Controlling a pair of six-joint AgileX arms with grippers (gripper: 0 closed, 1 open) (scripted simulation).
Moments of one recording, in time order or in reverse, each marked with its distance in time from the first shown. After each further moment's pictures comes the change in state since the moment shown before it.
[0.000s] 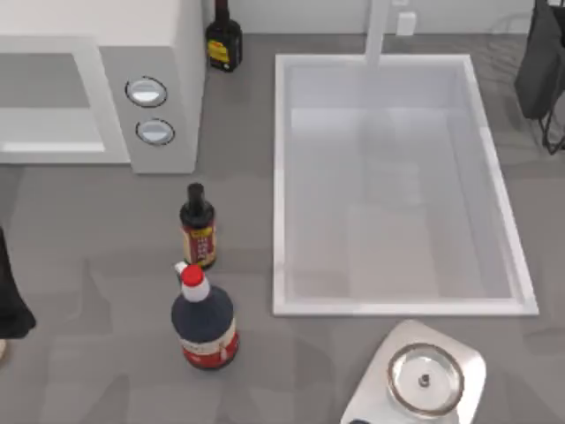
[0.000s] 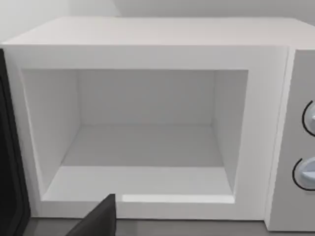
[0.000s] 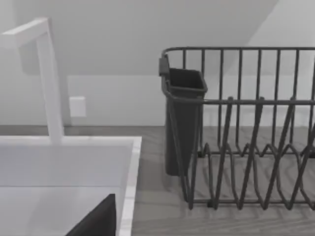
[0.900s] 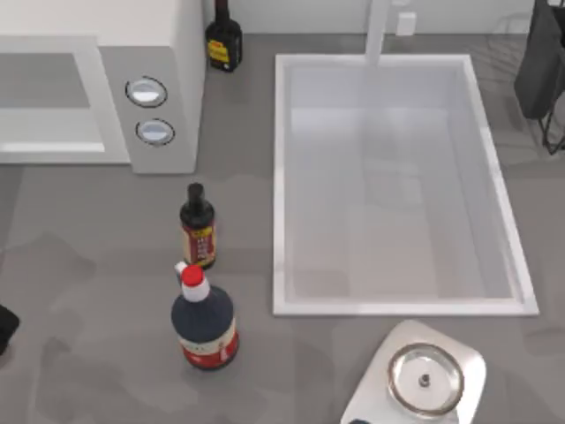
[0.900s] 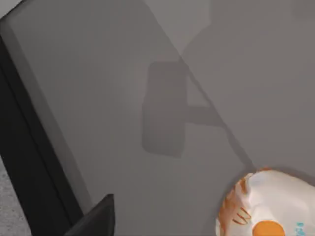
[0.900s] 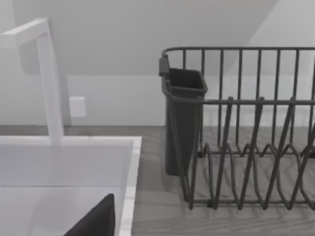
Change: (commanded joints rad) left arm 0.107 0.885 0.521 -0.545 -0.007 0.720; right arm 0.000 0.000 0.000 0.000 0.000 0.000
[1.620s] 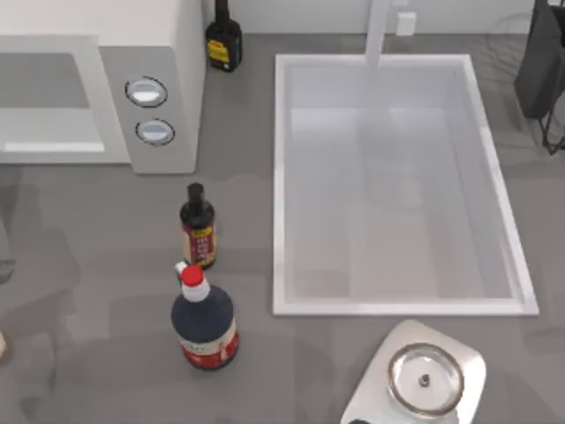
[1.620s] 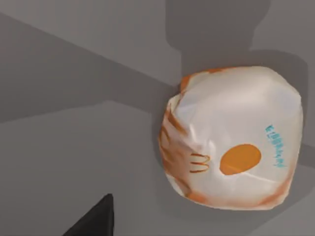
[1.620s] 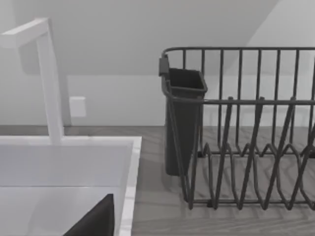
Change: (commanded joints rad) left arm 0.074 0.663 0.408 -0.408 0.005 0.551; right arm 0.000 0.000 0.000 0.000 0.000 0.000
